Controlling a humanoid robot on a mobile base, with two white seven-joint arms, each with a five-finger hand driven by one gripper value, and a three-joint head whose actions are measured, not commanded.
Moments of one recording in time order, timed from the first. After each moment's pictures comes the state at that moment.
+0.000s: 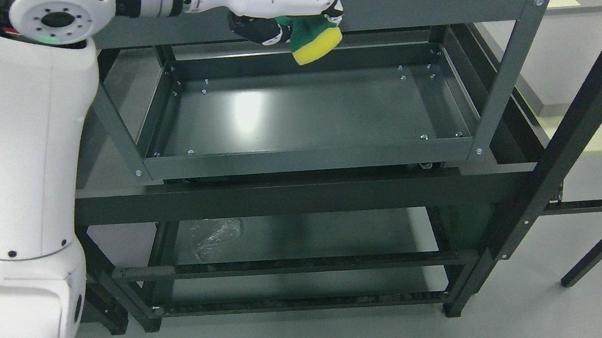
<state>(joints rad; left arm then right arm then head) -1.41 0.16 -0.30 -1.39 -0.60 -0.79 -1.18 -0.08 0.00 -0.21 0.00 -0.11 0.00 -0.07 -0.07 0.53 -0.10</state>
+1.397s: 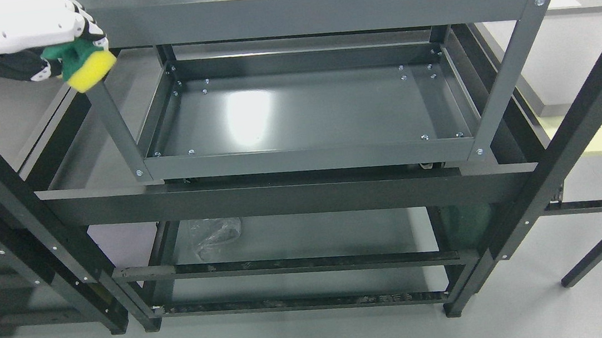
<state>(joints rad) -1.27 0.66 -0.16 -1.44 -0.40 -0.79 -1.19 -0.08 0.00 -0.21 0.00 -0.12 0.00 -0.07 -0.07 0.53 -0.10</state>
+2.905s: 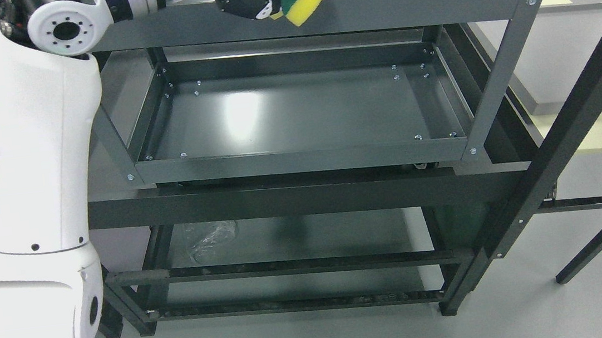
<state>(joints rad) -1.38 0.07 -0.19 -1.12 -0.72 -0.79 -0.78 -0.08 0.00 -0.21 0.00 -0.11 0.00 -0.07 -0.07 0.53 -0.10</state>
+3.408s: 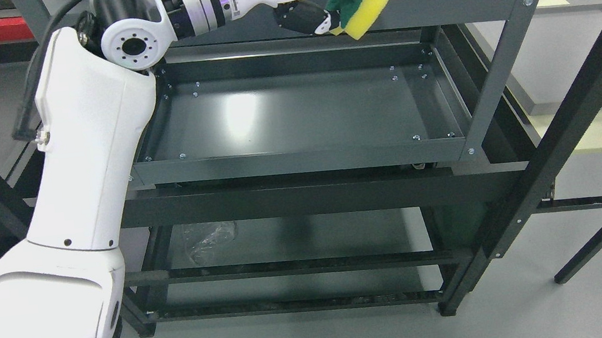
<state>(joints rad) -1.38 0.03 -0.31 -1.01 -0.62 -0.79 -0.69 -0.08 0.00 -0.21 0.00 -0.11 0.00 -0.07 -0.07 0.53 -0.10</state>
